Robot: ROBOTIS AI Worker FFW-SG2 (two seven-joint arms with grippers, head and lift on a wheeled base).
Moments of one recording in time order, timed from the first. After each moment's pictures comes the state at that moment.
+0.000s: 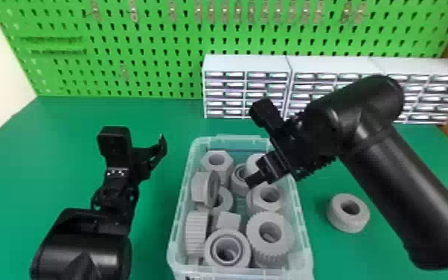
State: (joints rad) left arm -0.06 0.05 -0.04 -1.59 -0.03 0.10 0.09; right arm -0.73 -0.15 0.54 -1.47 -0.44 1.55 0.11
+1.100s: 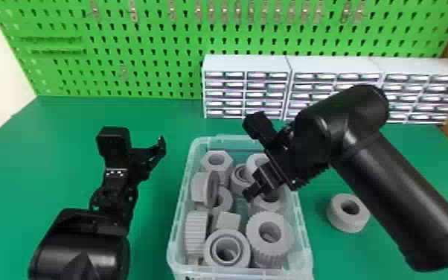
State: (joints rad) left arm -0.06 0.06 -0.04 -1.59 -0.02 0.10 0.09; right arm -0.74 -0.15 0.59 -1.41 -0.48 1.55 0.11
